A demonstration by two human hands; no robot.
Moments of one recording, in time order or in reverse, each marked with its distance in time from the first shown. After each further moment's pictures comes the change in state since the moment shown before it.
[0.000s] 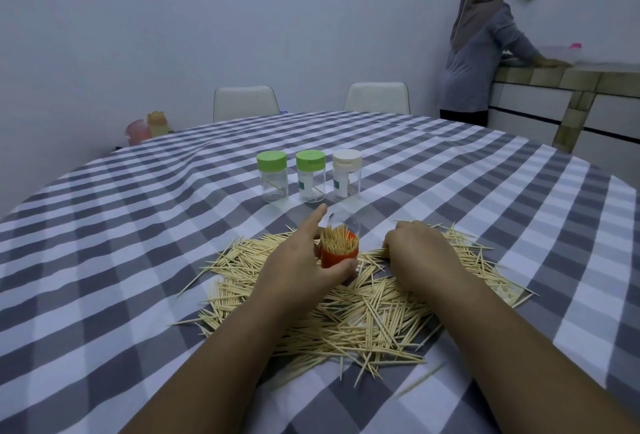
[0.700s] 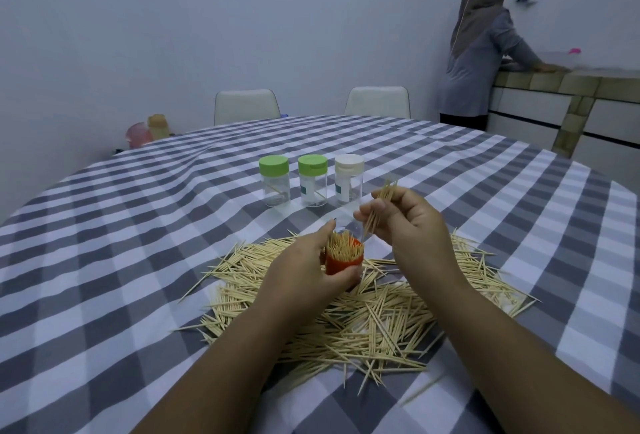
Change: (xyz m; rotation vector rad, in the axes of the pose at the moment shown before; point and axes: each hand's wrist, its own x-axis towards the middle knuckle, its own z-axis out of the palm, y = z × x) left_hand -0.002 0.002 0.000 0.039 -0.002 0.056; right_hand -0.006 -0.023 -0.020 1.673 0.394 0.039
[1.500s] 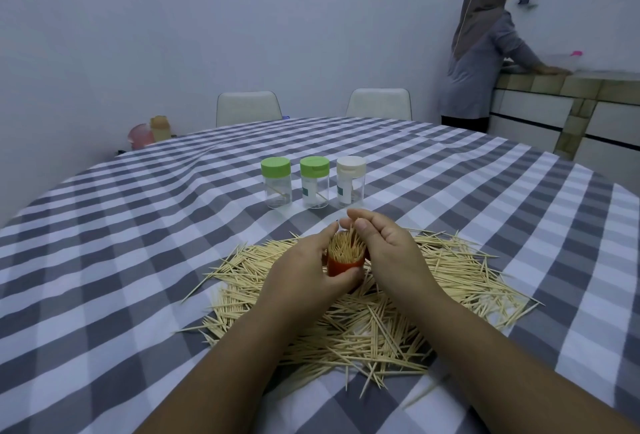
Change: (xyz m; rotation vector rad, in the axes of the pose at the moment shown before) left_hand 0.000 0.002 -0.001 -0.038 0.016 0.023; right_hand -0.007 0.016 0.015 -0.144 -0.089 0.178
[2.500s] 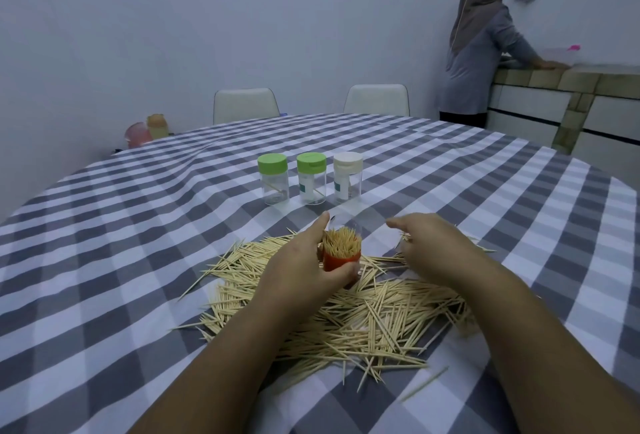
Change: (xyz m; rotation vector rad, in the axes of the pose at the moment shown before) left_hand 0.000 -0.002 0.000 0.044 -0.029 -0.068; right_hand 0.009 -0.020 -0.054 -1.087 -0.168 0.080
